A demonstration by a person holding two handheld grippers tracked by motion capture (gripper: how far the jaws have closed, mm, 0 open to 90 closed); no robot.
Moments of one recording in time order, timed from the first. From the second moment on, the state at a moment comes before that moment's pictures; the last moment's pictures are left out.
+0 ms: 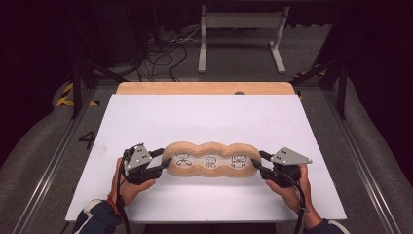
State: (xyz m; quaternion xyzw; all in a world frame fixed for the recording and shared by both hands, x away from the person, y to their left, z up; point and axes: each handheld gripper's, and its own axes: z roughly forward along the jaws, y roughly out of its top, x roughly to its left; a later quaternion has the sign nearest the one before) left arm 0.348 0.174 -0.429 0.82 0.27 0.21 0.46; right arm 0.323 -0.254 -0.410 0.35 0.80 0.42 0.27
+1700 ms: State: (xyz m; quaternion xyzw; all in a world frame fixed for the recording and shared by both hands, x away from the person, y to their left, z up) left arm 0.340 0.189 -0.440 0.84 0.25 0.22 0.42; right arm 0.324 -0.261 -0.415 0.34 0.83 0.35 0.28
